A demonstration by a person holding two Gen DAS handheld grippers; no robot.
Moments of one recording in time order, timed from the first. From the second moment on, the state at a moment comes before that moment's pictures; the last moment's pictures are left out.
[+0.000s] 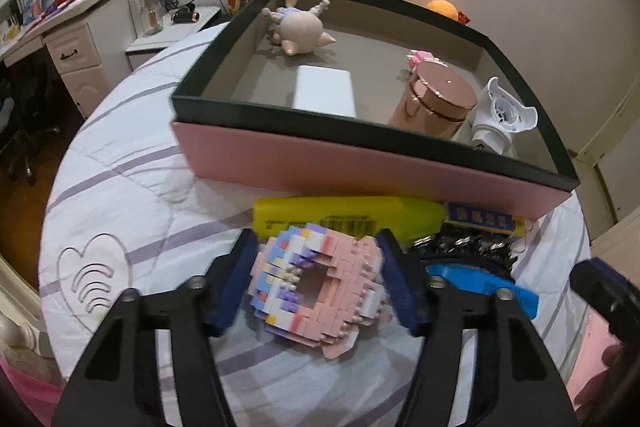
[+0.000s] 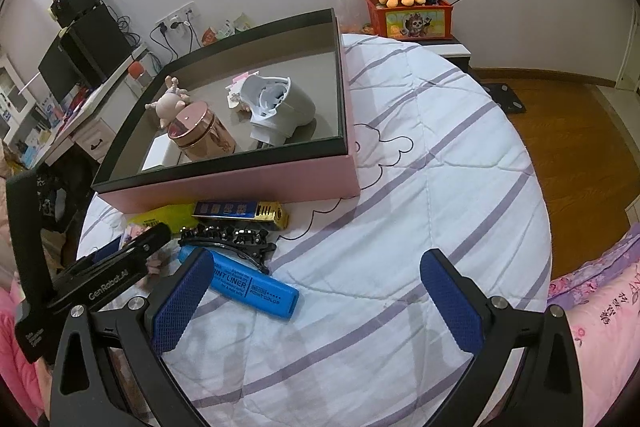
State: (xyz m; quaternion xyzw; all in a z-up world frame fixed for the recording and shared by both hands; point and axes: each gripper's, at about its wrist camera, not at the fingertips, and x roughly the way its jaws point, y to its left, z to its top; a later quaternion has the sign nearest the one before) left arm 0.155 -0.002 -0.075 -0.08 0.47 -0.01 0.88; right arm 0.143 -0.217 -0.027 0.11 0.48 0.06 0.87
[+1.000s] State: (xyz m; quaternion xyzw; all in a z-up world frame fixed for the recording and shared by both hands) left arm 0.189 0.013 0.003 -0.04 0.39 -0.03 0.92; right arm 0.171 -0.198 -0.009 0.10 0.46 0.07 0.88
